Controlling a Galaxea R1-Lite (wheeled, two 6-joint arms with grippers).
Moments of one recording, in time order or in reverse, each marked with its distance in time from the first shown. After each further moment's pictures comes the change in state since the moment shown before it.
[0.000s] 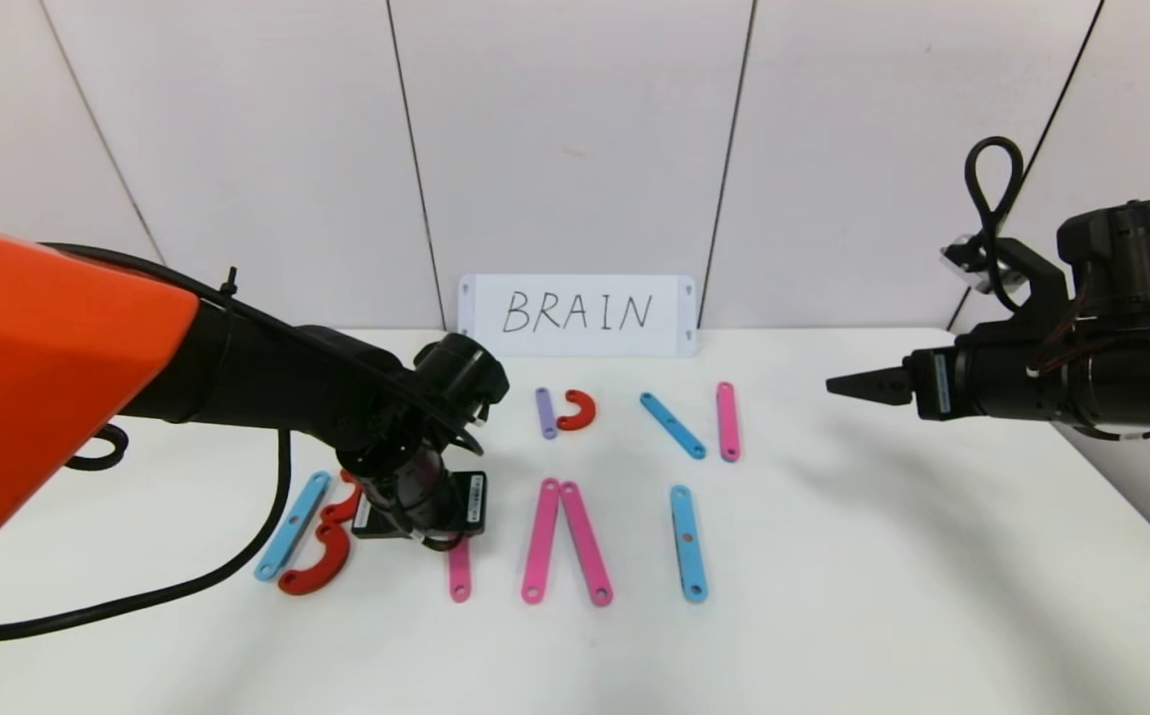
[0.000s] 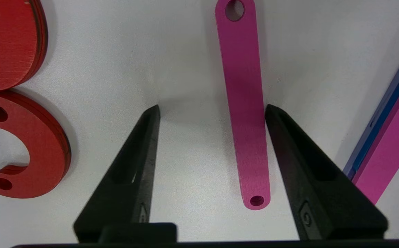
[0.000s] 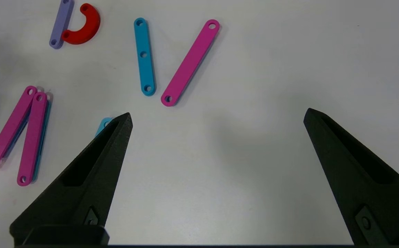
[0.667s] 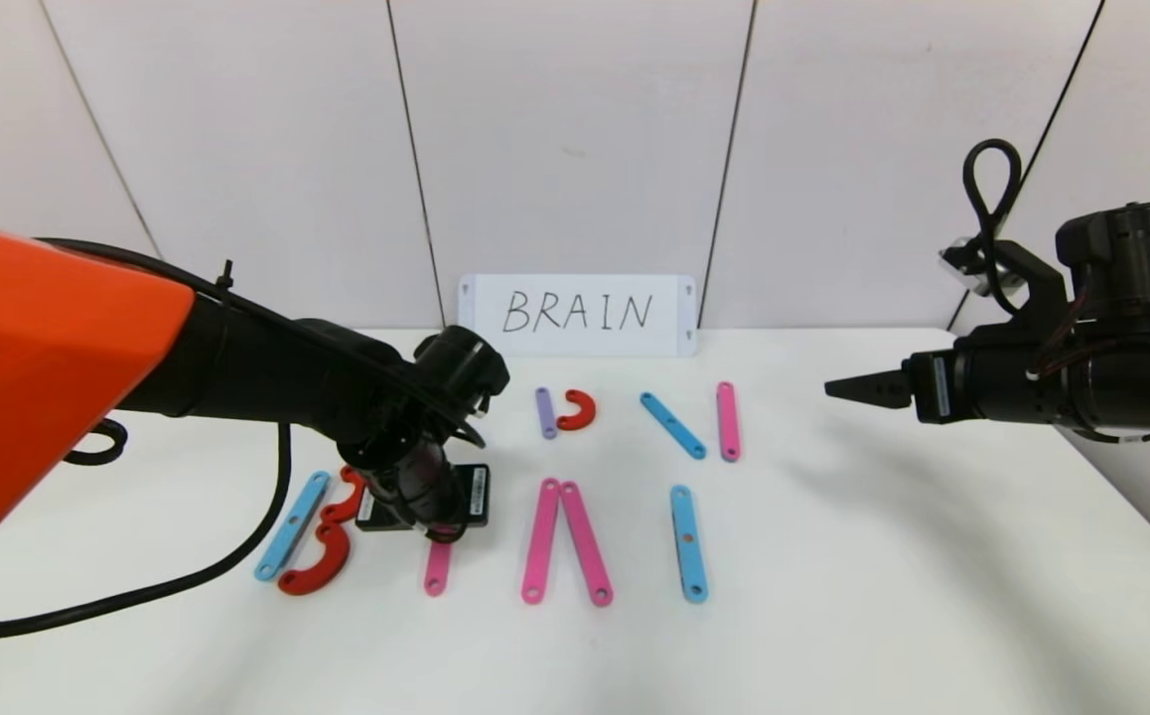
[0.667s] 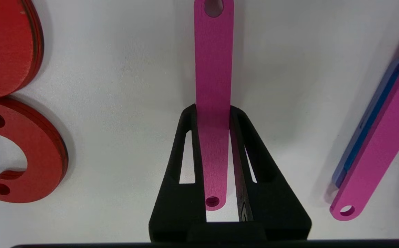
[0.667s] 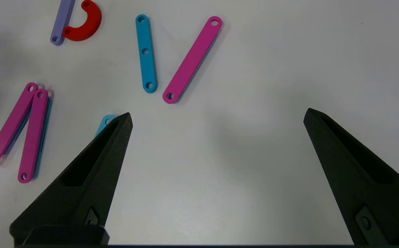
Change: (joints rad) left arm 0.002 -0.004 -0.020 0.002 -0.003 0.011; right arm 0.006 -0.004 0.007 0.001 0.000 0.000
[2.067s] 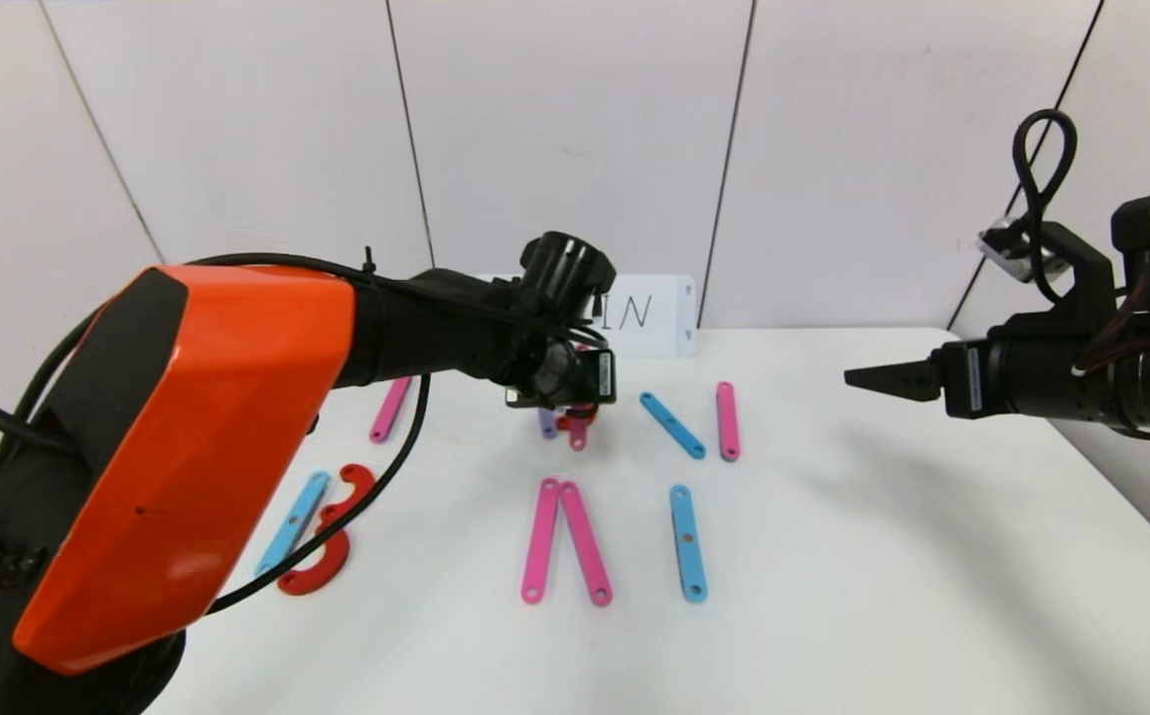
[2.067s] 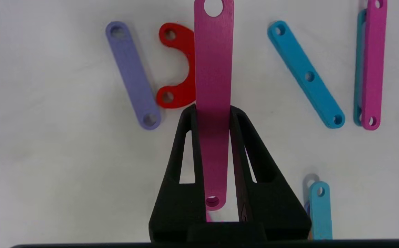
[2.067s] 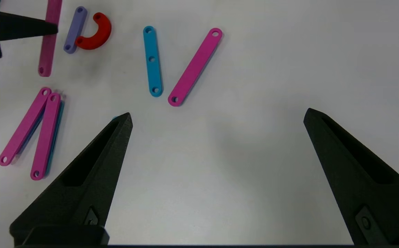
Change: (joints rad) left arm -0.090 0.277 -0.615 -0.121 -0.018 0.090; right arm -0.006 -0.078 0.025 0.001 0.000 0.002
